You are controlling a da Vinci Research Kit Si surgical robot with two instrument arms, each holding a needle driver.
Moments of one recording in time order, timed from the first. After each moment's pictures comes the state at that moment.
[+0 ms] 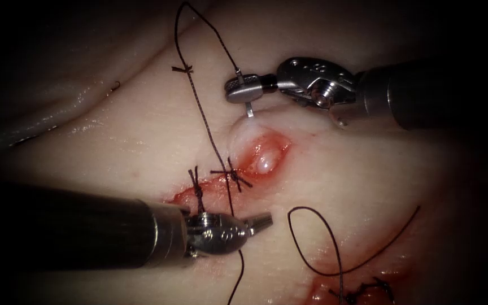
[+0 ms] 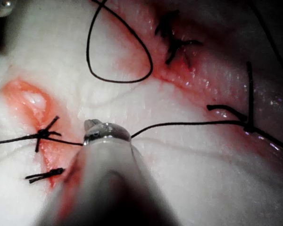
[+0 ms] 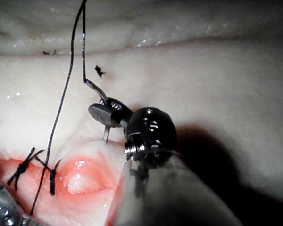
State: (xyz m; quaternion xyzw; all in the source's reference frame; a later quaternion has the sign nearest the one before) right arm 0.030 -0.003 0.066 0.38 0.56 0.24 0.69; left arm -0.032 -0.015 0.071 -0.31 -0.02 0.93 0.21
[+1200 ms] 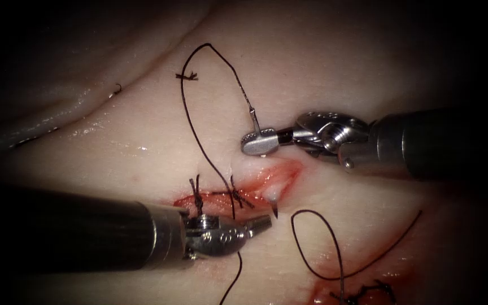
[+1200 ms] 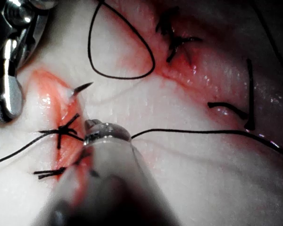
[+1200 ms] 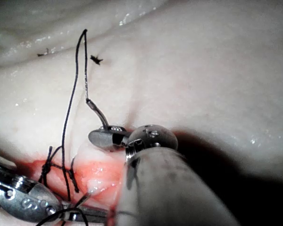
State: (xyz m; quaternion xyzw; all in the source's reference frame) right arm 0.026 -0.011 0.064 0.42 0.53 0.33 0.65; left arm -0.032 -0.015 0.071 -0.31 -0.02 0.93 0.21
